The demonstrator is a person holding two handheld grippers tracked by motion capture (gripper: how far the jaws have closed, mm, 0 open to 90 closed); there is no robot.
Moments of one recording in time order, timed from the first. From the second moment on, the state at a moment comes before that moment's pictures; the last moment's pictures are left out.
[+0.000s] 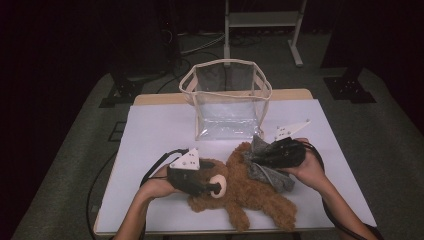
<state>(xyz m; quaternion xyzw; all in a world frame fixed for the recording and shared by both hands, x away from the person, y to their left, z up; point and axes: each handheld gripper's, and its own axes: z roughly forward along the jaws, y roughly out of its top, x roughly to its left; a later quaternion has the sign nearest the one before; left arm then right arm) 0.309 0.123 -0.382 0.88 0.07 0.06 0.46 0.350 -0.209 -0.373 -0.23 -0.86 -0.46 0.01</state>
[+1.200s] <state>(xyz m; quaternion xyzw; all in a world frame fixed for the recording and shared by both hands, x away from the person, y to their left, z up) 0.309 0.123 -0.381 0.89 0.06 0.07 0.45 0.337 -0.262 -0.376 -0.29 -0.84 -0.46 -0.01</state>
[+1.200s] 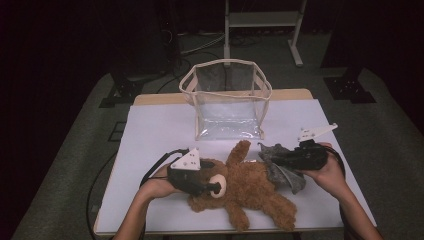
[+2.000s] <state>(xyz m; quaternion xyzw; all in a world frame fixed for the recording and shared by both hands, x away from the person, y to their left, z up) 0.312 0.125 -0.382 0.88 0.07 0.07 0.46 0.345 -0.247 -0.378 -0.27 -0.85 -0.45 -0.03</state>
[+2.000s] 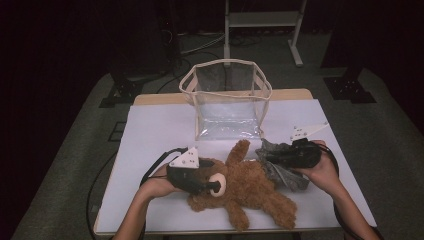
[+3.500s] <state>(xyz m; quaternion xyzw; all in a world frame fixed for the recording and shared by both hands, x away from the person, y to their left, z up) 0.320 0.126 -0.376 0.87 0.11 0.10 0.46 0.322 -0.188 -0.371 -0.20 -0.84 -0.50 -0.01</state>
